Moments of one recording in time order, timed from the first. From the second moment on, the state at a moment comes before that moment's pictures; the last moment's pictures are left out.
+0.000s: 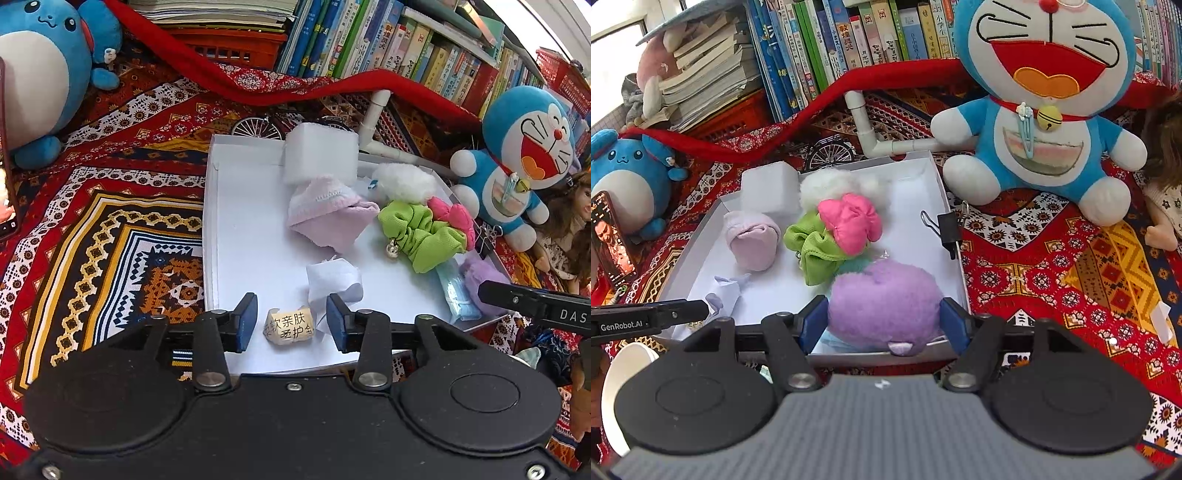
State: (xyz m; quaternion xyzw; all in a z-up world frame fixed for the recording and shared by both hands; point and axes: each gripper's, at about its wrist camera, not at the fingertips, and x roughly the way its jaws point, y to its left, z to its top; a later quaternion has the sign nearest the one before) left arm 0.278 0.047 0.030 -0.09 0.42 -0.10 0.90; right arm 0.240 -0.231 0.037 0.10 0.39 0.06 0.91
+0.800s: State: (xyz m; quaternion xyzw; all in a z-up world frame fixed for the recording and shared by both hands) left arm 0.223 0.067 0.065 -0.10 0.35 -0.10 0.93; right arm 0.186 -0.236 0.074 0.08 0.31 0.09 0.94
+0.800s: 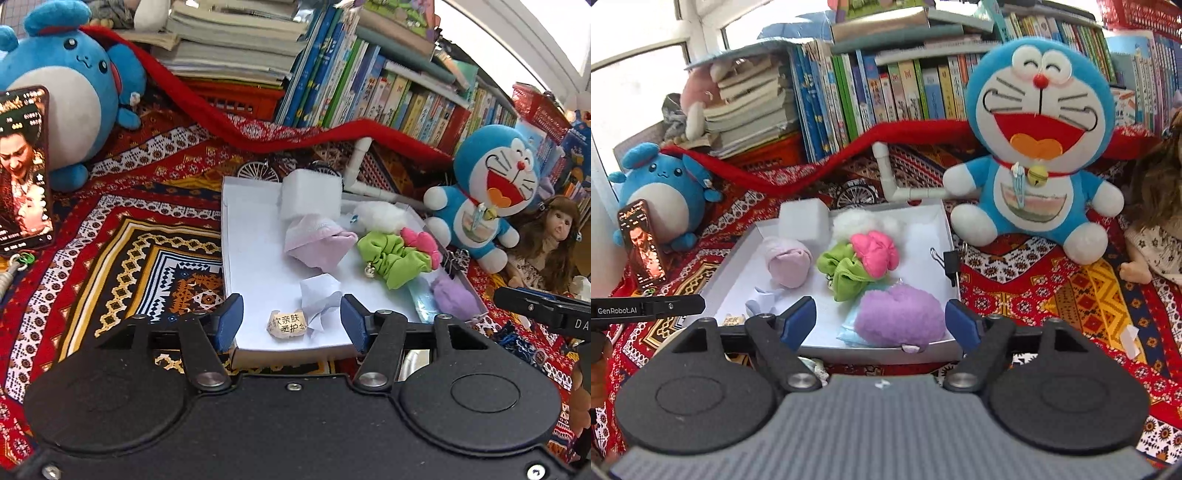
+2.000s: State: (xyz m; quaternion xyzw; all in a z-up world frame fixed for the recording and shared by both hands) left arm 0.110 0.073 0.072 -0.07 0.25 -0.11 0.96; right arm 0.090 -0.252 0.065 0.02 0.19 0.10 0.98
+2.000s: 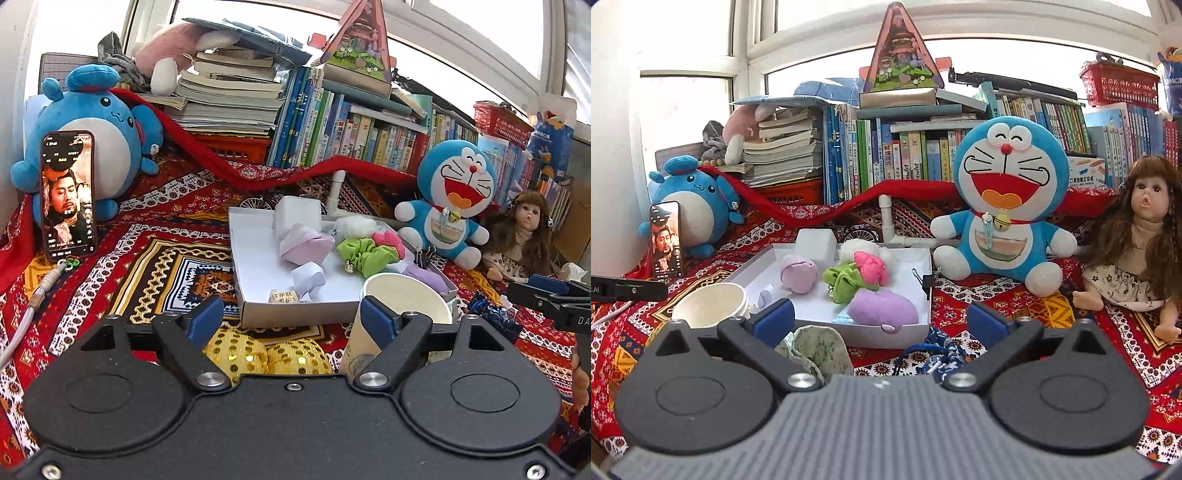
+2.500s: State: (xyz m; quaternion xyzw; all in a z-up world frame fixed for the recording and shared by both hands) left arm 0.081 0.073 0.052 -0.05 0.24 -0.10 0.96; right arm 0.078 -0.261 0.043 0.03 0.19 0.06 0.98
